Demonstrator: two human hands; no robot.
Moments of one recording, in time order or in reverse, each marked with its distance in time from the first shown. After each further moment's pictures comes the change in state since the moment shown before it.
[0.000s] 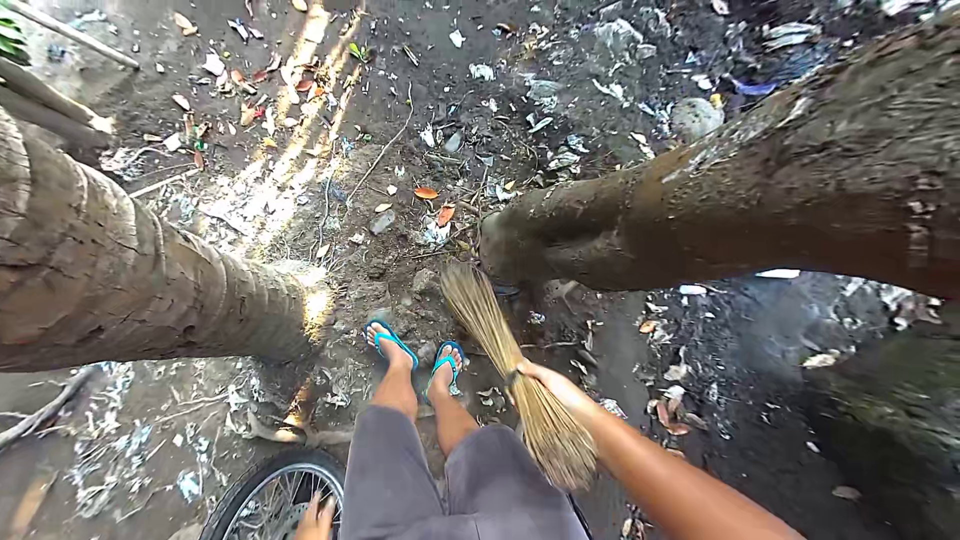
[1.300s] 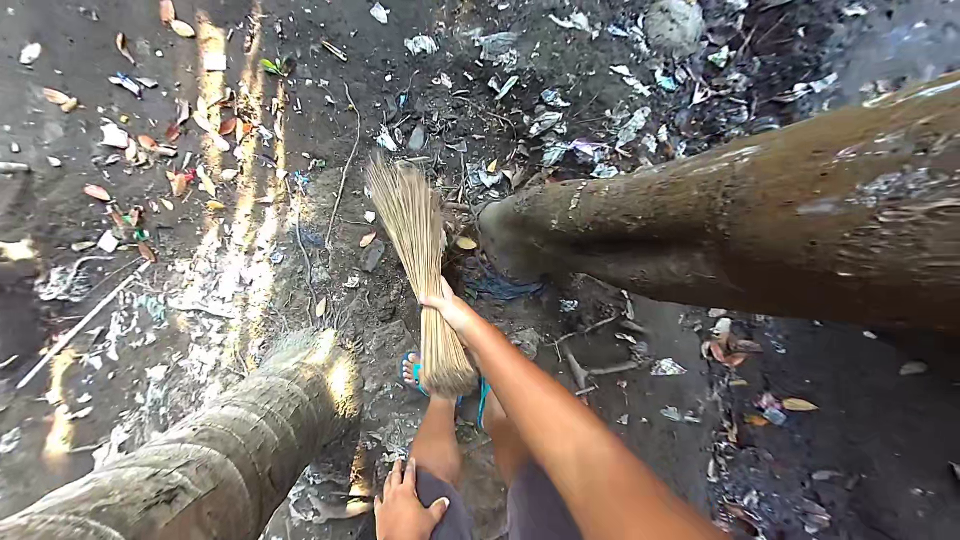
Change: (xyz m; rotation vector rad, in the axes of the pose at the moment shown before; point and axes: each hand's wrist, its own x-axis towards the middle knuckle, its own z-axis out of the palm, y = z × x) left_hand 0.185 0.200 -0.084 0.895 -0.311 0.102; right_hand 0.228 -0.207 0.193 0.111 0.091 -0.211
